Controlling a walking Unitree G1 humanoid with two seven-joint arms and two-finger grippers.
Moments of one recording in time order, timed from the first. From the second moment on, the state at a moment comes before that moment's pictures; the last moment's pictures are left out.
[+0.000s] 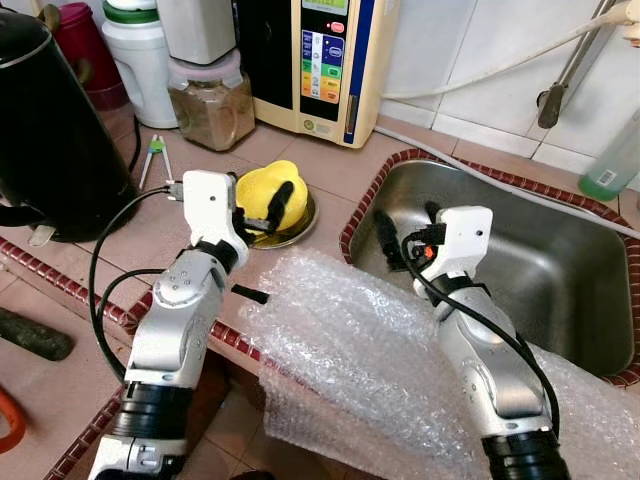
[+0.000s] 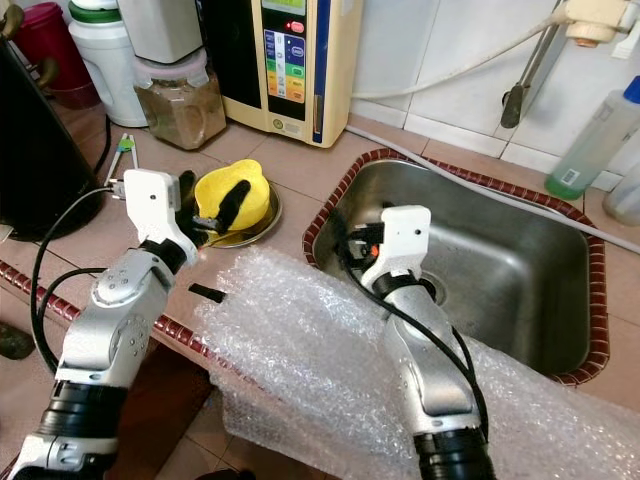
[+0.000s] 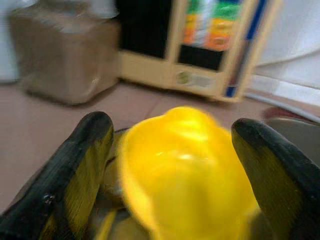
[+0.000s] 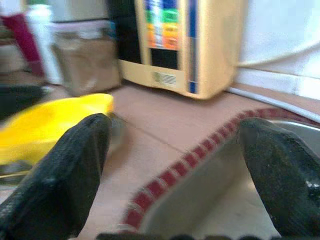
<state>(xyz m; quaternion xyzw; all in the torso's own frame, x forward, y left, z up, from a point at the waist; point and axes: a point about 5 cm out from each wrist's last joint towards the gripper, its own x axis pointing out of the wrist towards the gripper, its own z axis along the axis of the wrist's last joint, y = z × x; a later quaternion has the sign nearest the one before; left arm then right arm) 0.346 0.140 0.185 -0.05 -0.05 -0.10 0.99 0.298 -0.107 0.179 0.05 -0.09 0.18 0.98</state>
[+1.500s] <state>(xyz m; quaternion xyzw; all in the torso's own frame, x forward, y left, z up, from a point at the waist) 0.367 0.149 0.162 -0.11 0.08 -0.06 0.99 0.265 -0.088 0.184 0.05 -0.05 0.30 0.95</state>
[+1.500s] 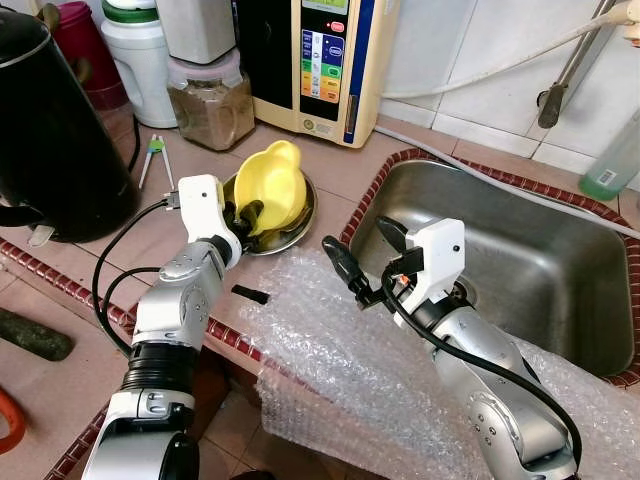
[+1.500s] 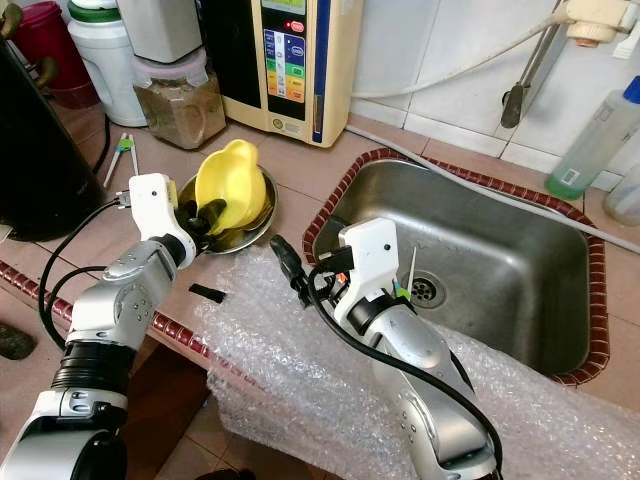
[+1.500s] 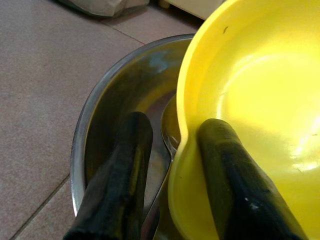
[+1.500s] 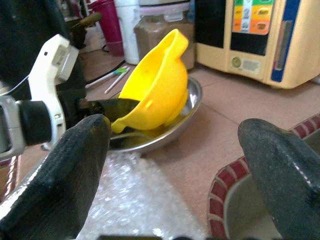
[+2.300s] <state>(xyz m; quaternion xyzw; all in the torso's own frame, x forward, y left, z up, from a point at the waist) 0.365 0.146 0.165 -0.09 0.06 -0.06 0.99 0.259 -0.081 0.189 0.06 -0.06 0.35 0.93</state>
